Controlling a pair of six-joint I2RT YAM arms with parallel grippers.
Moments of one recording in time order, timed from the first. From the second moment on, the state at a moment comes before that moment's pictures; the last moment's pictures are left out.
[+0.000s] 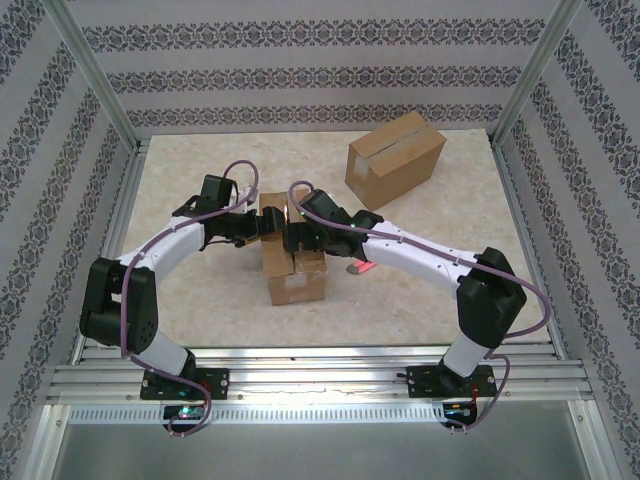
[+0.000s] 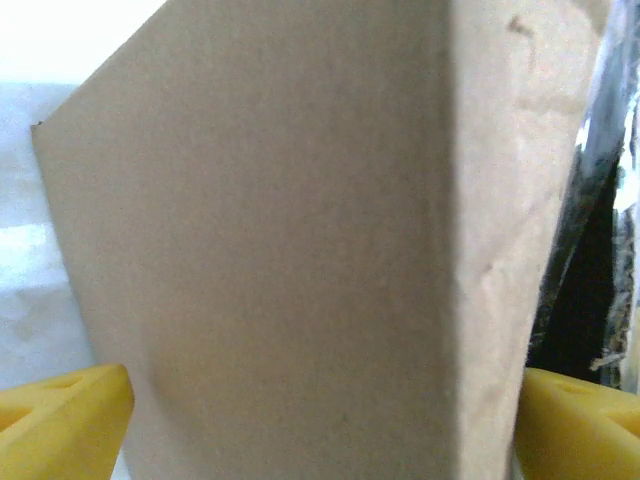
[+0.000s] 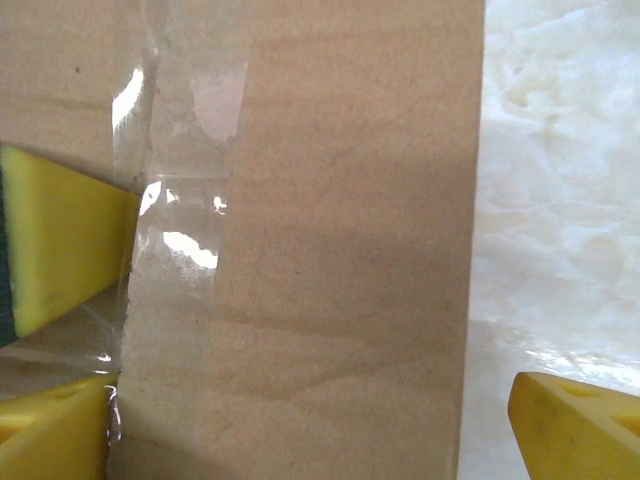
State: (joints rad) left arm -0.20 1.56 1.02 -0.41 0.60 -0.51; right arm 0.84 1.68 1.34 -0.58 0.15 0.64
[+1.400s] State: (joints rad) left arm -0.20 1.56 0.97 -0.38 0.63 -0.50; right arm 0.91 1.74 1.63 -0.94 0.43 0.43
